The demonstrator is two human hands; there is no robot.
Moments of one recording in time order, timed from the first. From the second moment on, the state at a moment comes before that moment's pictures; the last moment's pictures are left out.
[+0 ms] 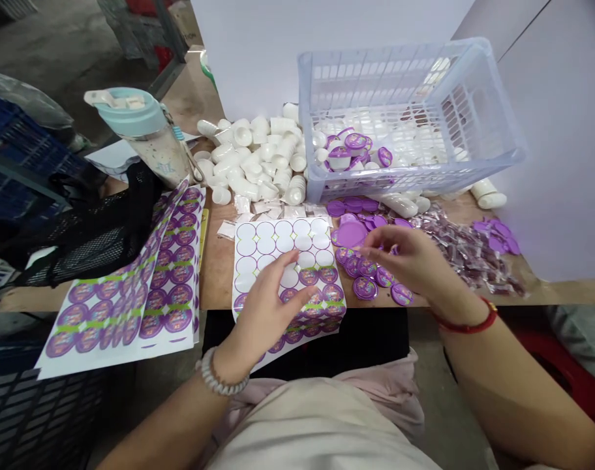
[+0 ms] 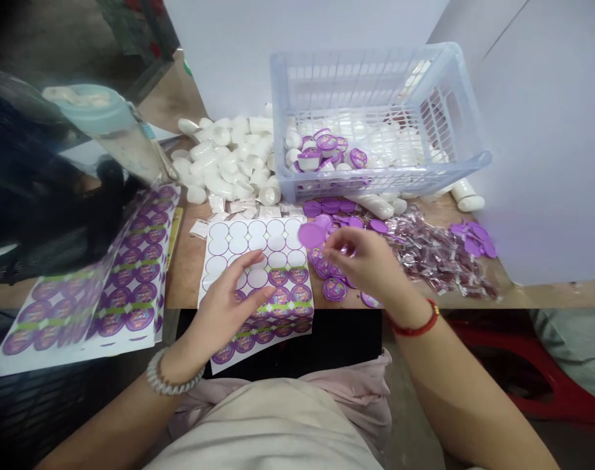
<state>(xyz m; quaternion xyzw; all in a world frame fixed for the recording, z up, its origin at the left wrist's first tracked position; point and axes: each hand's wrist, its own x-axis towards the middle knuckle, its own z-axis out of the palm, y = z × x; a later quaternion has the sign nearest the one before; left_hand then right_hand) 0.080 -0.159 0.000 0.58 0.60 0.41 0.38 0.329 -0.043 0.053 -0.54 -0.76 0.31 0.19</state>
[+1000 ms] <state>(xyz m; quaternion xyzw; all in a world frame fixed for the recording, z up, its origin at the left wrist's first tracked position) 0.062 -0.153 -0.025 0.78 0.60 0.16 0.10 0.270 -0.078 -0.042 -0.27 -0.91 0.23 0.21</state>
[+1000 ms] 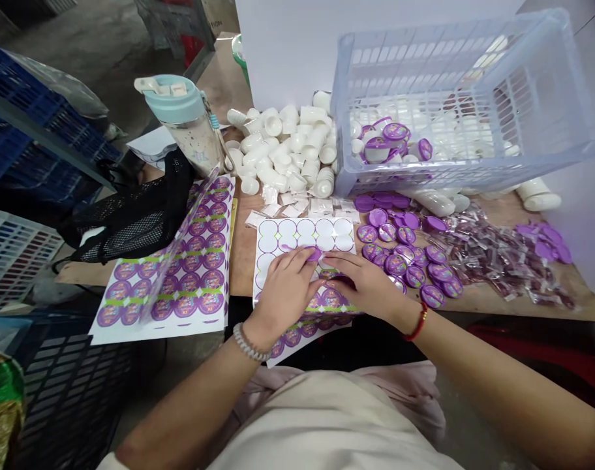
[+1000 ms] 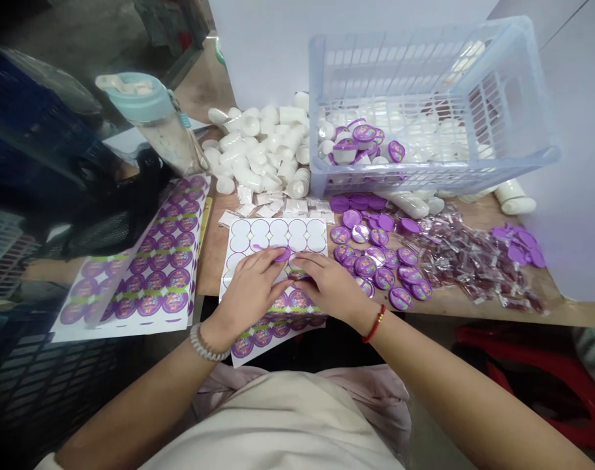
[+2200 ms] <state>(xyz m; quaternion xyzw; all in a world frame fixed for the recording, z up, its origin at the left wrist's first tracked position) 0.060 -0.145 -0.037 0.67 0.64 0.32 0.18 0.250 -0.073 -0.045 -0.32 -0.87 0.25 0.30</state>
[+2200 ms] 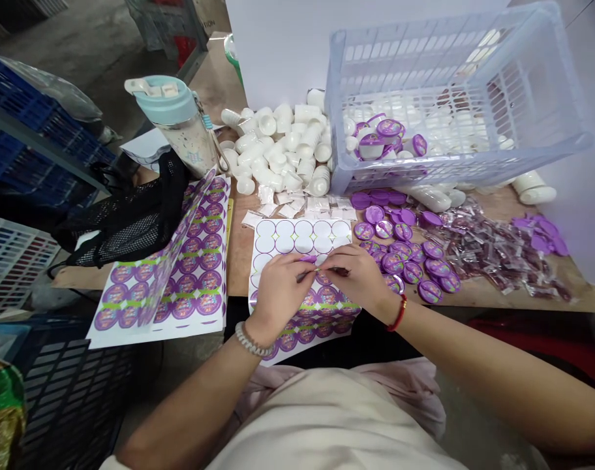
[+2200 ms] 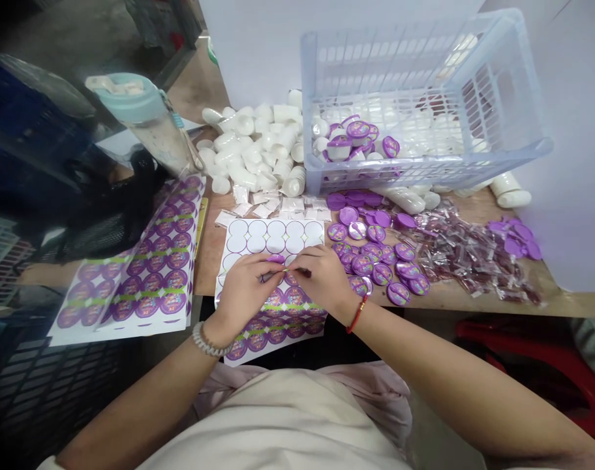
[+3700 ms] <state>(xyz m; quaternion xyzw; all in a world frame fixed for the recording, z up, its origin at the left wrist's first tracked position) 0.084 -0.174 0.019 0.52 0.57 0.52 0.38 0.261 -0.136 0.022 -0.43 -0.54 0.59 0.42</state>
